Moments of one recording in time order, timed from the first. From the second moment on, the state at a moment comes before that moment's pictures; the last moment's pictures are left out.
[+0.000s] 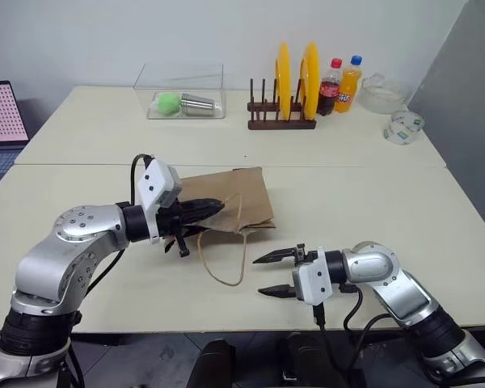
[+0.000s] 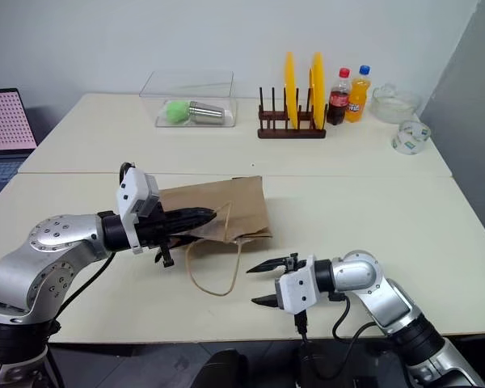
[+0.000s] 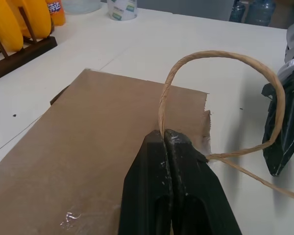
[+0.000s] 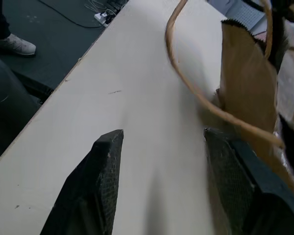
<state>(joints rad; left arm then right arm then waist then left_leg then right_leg) -0.31 0.79 0.09 -0.39 -0.60 0.65 -0.89 -0.32 -0.55 0.43 -0.18 -0.02 -0.32 1.04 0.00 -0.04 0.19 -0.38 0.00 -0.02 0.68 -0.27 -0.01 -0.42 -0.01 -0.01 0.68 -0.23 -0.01</state>
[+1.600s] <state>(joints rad) -0.67 0.70 0.13 -0.20 -0.62 0.76 -0.73 -0.45 -0.51 0.63 -0.02 -0.37 -0.40 1.00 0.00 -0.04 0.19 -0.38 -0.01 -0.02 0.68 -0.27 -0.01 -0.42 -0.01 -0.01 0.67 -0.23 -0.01</state>
